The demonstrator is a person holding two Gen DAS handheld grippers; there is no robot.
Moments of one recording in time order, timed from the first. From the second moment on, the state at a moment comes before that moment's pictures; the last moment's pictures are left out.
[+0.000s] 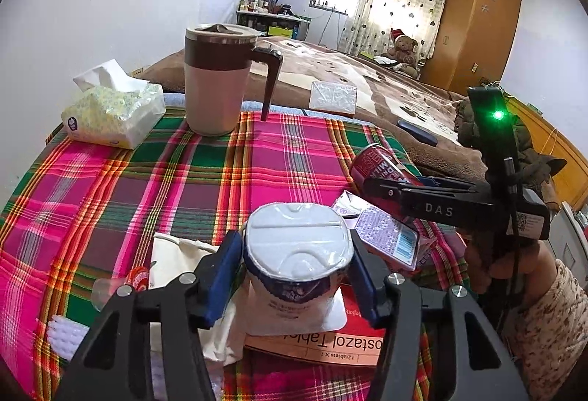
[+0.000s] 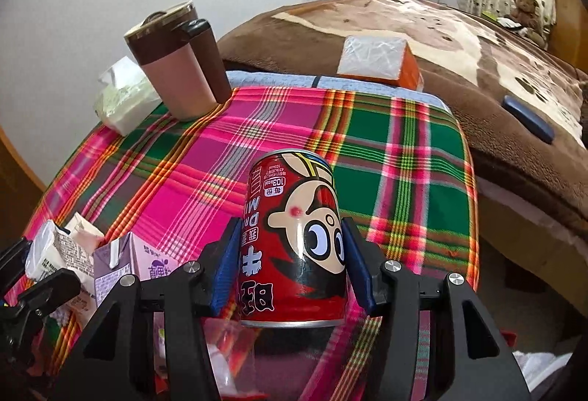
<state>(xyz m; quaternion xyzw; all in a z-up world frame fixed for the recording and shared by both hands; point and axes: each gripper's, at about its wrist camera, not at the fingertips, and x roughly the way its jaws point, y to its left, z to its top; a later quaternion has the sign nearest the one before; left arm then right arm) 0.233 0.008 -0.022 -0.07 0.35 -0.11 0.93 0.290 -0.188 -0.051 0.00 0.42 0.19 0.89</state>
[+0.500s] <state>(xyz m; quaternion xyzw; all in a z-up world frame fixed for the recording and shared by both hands) 0.201 -0.006 0.003 -0.04 0.32 -0.11 0.94 0.237 -0.215 -0.022 0.04 0.38 0.17 0.91</state>
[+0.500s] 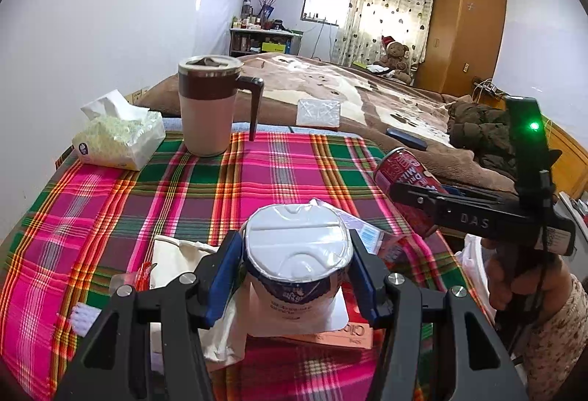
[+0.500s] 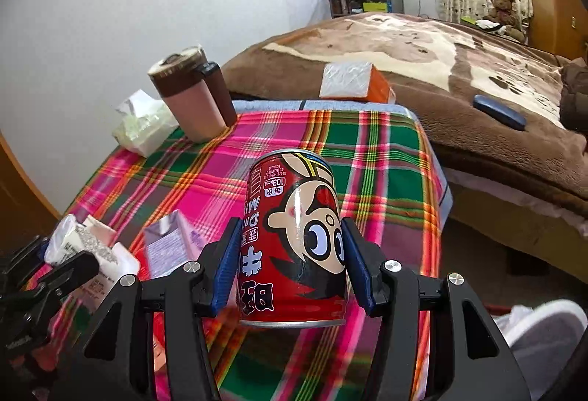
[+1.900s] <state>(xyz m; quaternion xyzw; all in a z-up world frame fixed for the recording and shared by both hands) 0.125 -0.179 0.039 0.02 0.29 -0.30 0.91 0.082 -0.354 0.003 0.13 0.31 -0.01 0.94</state>
